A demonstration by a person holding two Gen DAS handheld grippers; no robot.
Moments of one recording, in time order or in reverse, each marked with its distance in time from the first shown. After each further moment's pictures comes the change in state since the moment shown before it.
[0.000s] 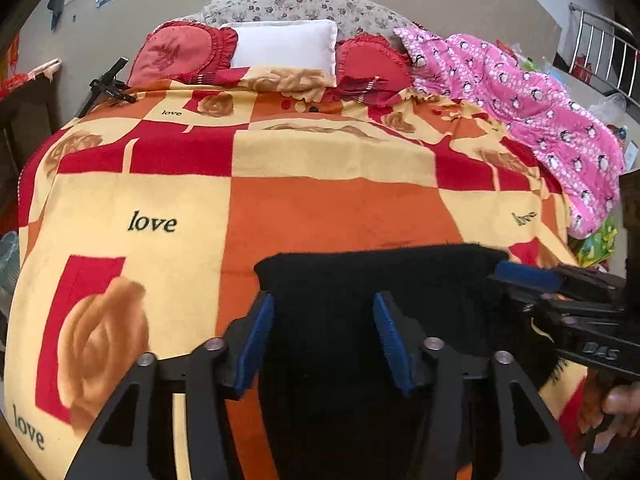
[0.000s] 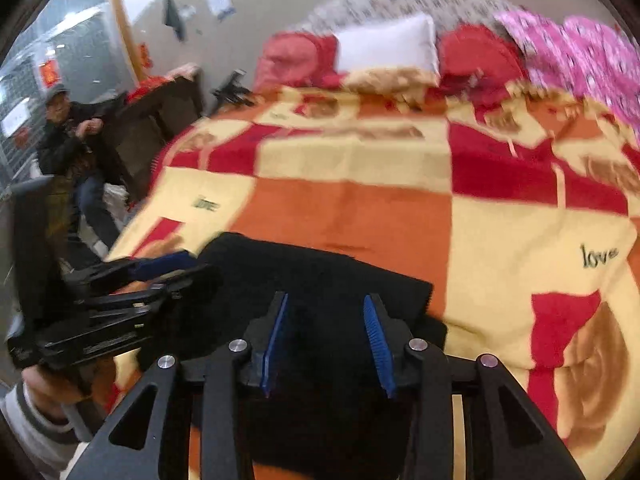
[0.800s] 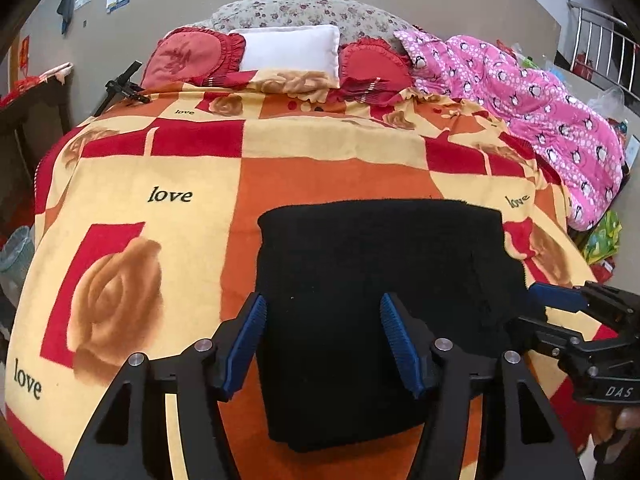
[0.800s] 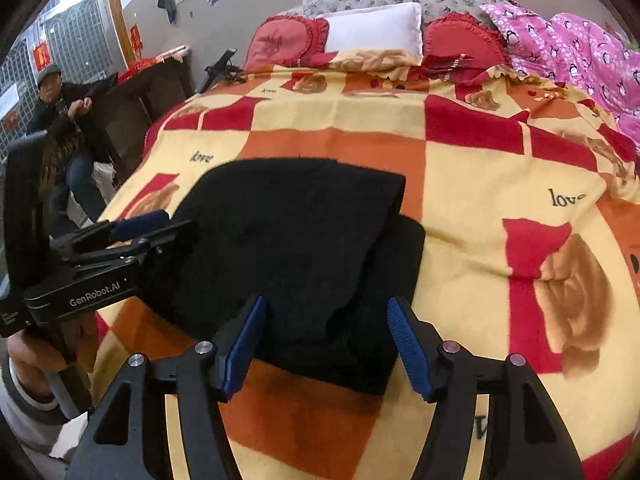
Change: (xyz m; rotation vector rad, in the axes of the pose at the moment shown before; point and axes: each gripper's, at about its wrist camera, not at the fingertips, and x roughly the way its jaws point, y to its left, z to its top) left arm -0.033 -0.014 -0.042 -0.003 -0.033 0.028; right arm -0.039 0.007 -0.058 -0.024 0.020 -0.046
